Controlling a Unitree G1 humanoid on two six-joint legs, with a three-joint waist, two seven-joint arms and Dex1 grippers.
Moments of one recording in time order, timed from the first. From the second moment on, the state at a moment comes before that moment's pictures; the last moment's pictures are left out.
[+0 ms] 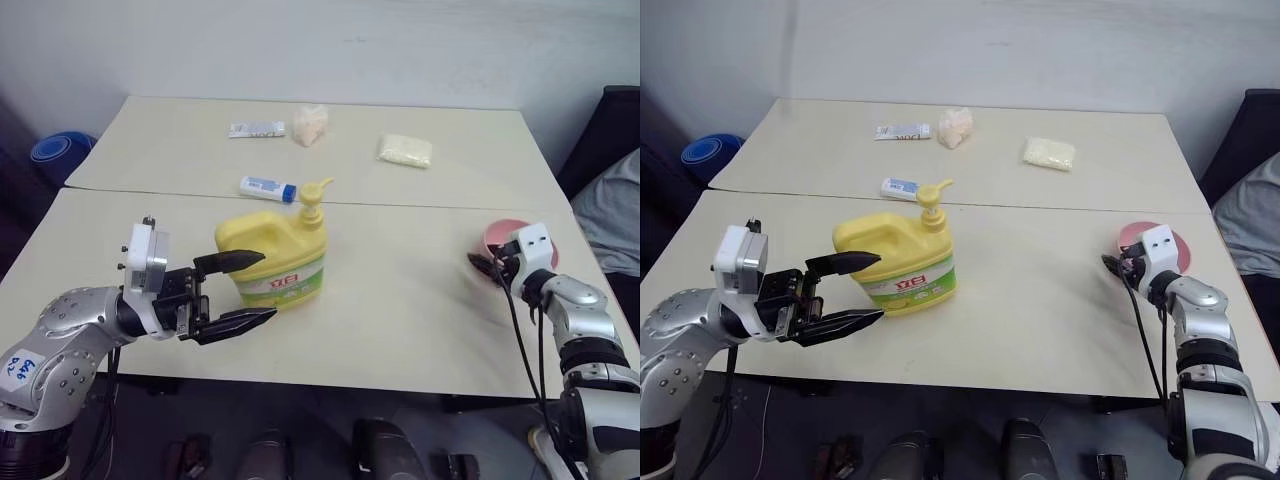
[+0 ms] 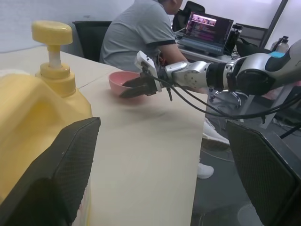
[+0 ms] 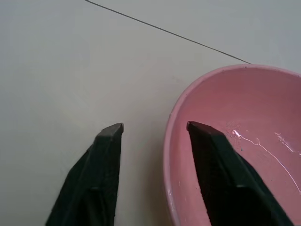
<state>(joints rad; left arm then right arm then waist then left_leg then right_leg) -0.12 0.76 0.27 -0.46 -0.91 0.54 -0.96 -0.65 -0.65 -0.16 0.98 0.14 -0.09 0.73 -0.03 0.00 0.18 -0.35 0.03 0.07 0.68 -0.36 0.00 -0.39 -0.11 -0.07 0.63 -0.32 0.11</state>
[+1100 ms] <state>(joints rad) -0.79 0.62 0.06 -0.14 -0.74 0.63 -0.77 -0.94 -0.64 0.16 0.16 0.21 0.44 1.17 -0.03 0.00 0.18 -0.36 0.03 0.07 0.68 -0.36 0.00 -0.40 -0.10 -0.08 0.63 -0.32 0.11</state>
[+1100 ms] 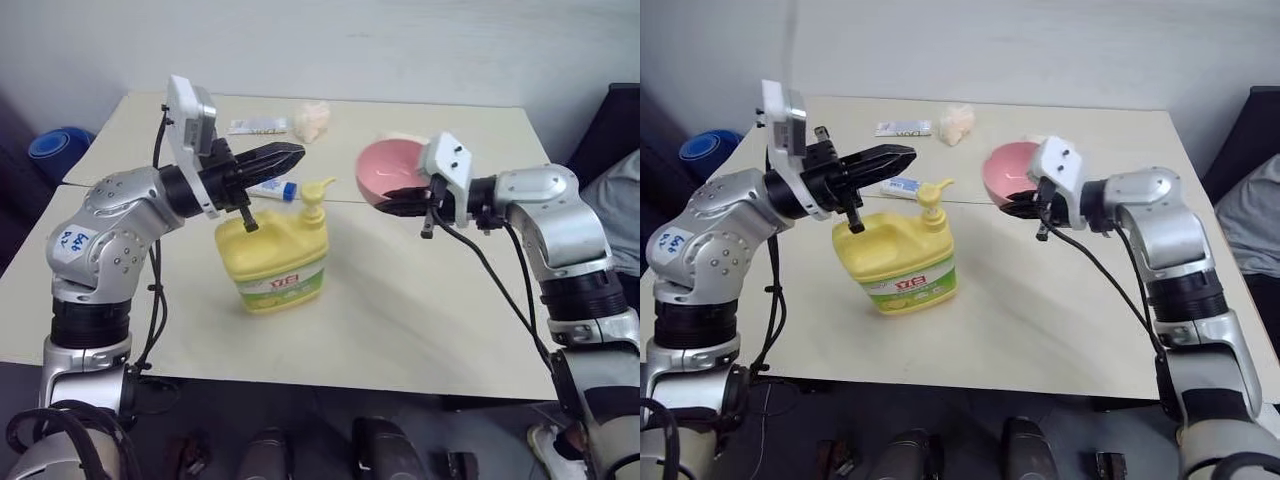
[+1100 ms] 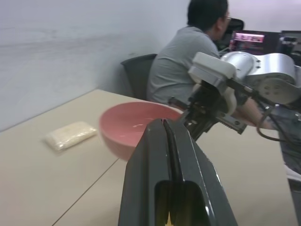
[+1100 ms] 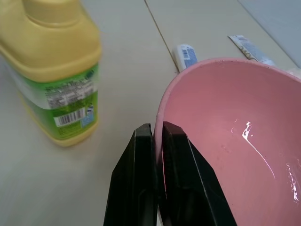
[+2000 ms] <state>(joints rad) -0.80 0.60 0.01 -0.15 -0.66 0.75 -0.79 -1.06 -0.54 0.24 0.28 0.17 0.37 1.24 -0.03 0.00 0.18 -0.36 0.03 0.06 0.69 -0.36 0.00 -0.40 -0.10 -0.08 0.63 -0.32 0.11</state>
